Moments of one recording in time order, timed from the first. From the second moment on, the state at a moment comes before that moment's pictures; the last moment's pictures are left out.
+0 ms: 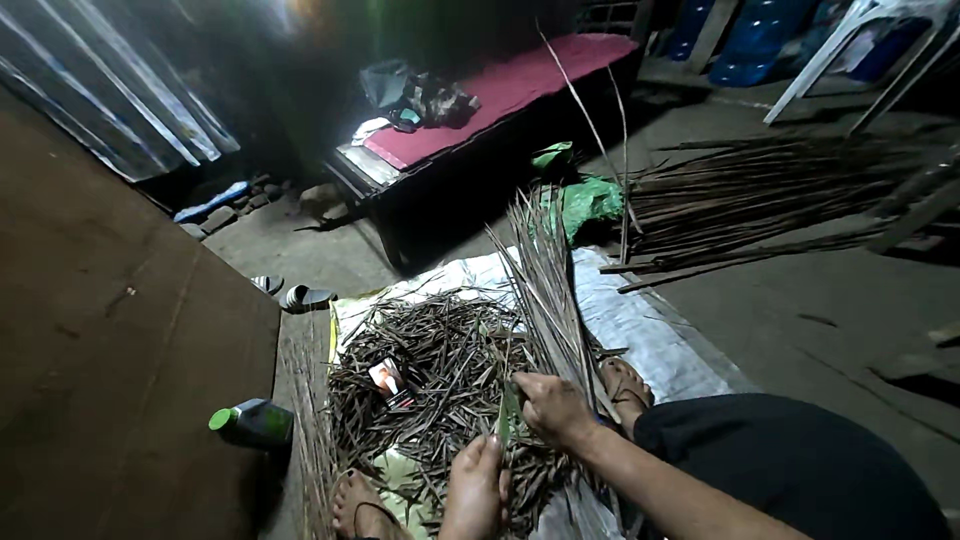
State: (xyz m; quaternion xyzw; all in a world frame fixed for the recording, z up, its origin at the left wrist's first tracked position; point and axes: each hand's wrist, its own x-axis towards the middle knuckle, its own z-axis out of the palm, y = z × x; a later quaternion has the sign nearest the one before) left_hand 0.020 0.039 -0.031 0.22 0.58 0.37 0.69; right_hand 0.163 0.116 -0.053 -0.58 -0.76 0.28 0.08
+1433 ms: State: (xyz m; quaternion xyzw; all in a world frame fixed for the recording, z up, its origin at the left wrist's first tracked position) left_hand 0.019 0.036 -0.030 0.28 0.61 0.40 0.63; right_hand 0.166 0.113 -0.035 -0.53 -0.68 0.48 0.17
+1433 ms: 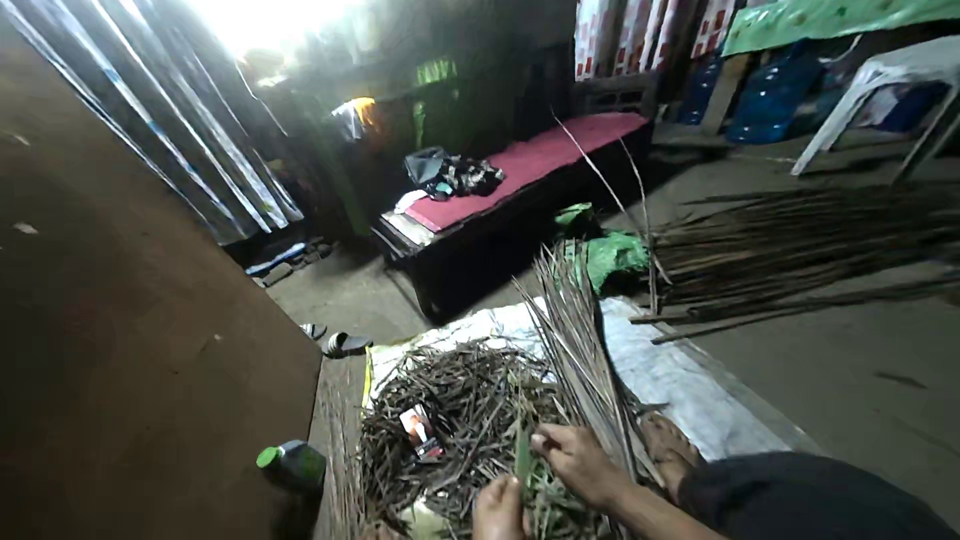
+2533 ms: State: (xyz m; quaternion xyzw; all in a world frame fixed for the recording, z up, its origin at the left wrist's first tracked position) left_hand 0.019 0.039 -0.030 0.23 0.59 0.35 0.69; right_hand 0.163 0.120 -0.045 -0.51 -0.51 0.64 0.24
